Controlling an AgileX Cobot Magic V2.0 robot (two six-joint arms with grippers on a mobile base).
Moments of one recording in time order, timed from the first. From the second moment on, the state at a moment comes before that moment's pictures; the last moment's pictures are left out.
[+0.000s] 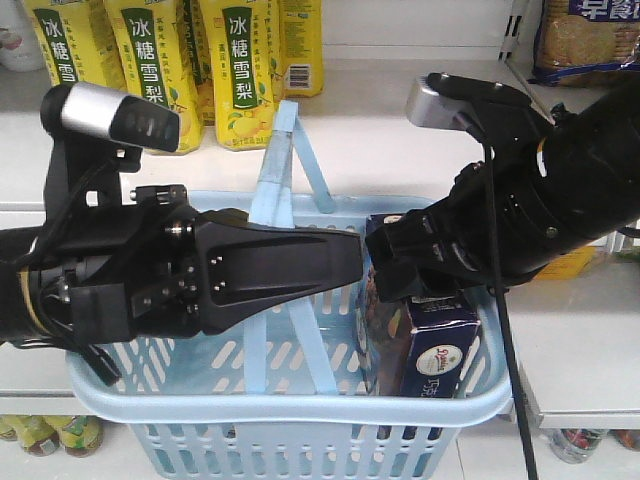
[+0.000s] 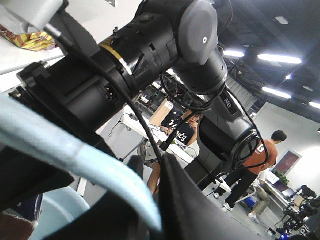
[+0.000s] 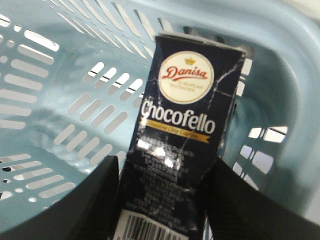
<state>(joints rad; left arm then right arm) -0.43 1.32 -0.87 1.22 -1.22 -1.80 0.53 1.35 -1.38 0.24 1.20 0.18</state>
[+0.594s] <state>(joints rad) -0.43 1.32 -0.87 1.21 -1.22 -1.80 0.53 1.35 -1.40 0.23 1.22 0.14</state>
